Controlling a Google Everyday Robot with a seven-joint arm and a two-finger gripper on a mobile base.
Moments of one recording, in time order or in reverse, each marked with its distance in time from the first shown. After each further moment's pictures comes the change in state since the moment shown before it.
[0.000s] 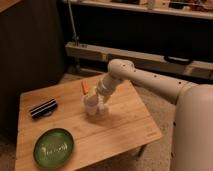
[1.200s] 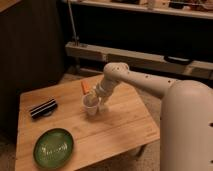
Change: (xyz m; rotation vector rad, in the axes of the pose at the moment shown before) arm 0.008 0.014 0.027 -0.062 -0.026 0.068
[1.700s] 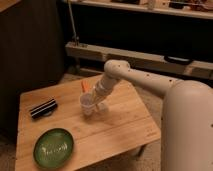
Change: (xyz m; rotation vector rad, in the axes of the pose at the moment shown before) arm 0.001 -0.015 -0.032 0.087 -0.009 -0.018
